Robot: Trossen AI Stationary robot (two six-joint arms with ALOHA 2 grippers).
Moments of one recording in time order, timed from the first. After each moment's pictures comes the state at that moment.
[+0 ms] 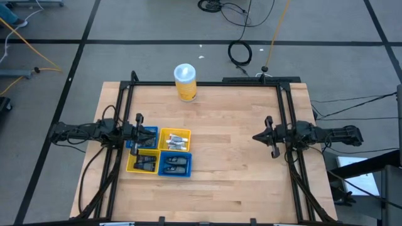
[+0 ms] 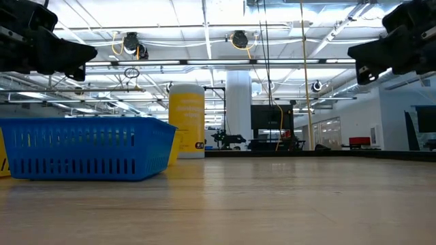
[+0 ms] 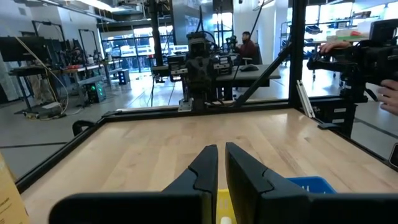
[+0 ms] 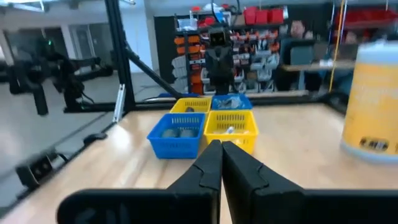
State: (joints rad) left arm -0.07 0.01 0.01 0.06 0.00 0.08; right arm 0.07 0.00 0.01 0.02 -0.02 0.08
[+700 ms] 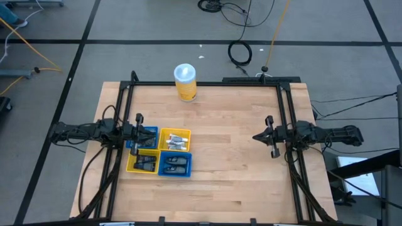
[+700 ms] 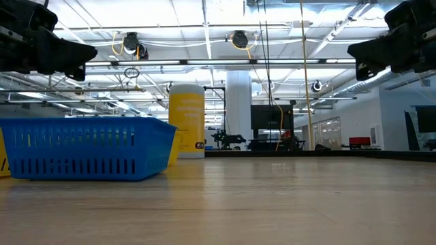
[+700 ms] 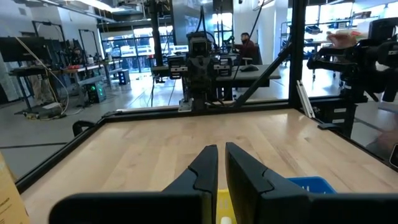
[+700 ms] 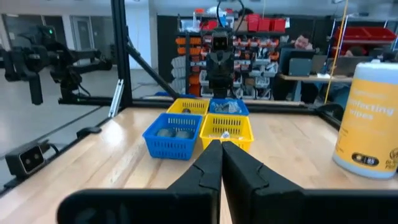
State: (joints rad) left arm -0.07 0.01 0.01 0.06 0.00 0.08; right arm 0.07 0.01 0.01 0.04 -0.03 -0.01
